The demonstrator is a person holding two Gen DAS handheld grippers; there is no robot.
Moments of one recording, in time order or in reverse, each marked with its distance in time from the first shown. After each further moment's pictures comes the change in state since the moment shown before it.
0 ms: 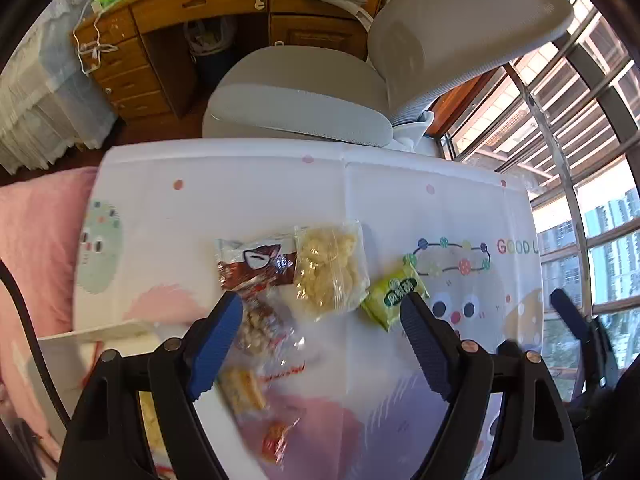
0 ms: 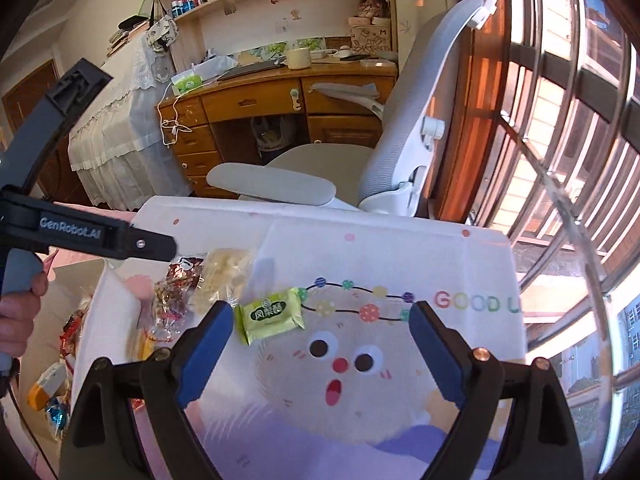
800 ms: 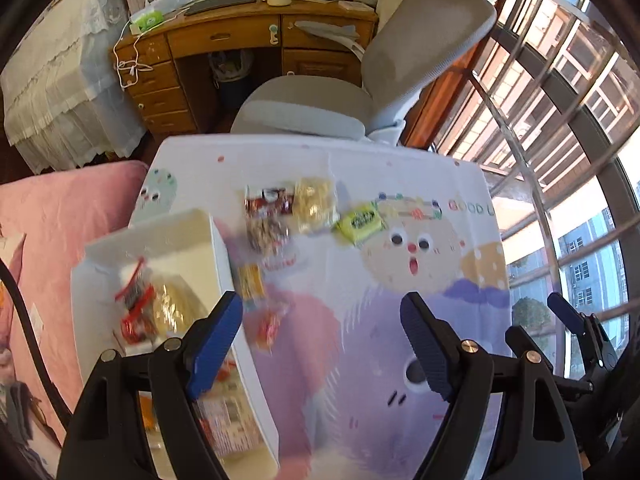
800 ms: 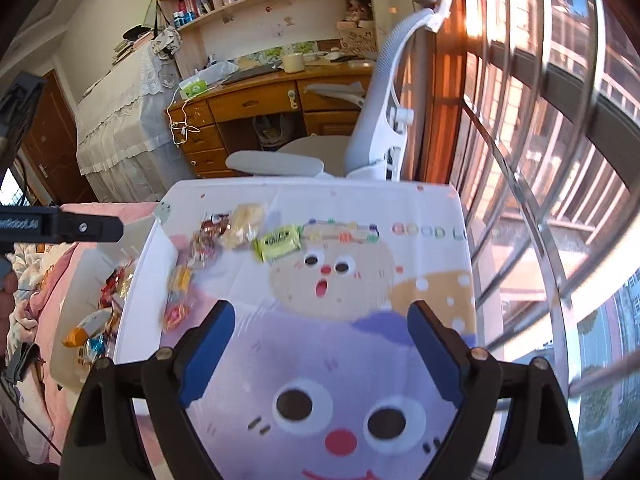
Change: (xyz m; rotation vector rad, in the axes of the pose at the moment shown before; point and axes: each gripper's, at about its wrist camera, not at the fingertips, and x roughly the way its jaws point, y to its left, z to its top) left arm -0.132 -0.034 -0.116 0.000 -0.127 0.064; right arm -0.127 -0.019 -0.061 0.033 0.005 0.007
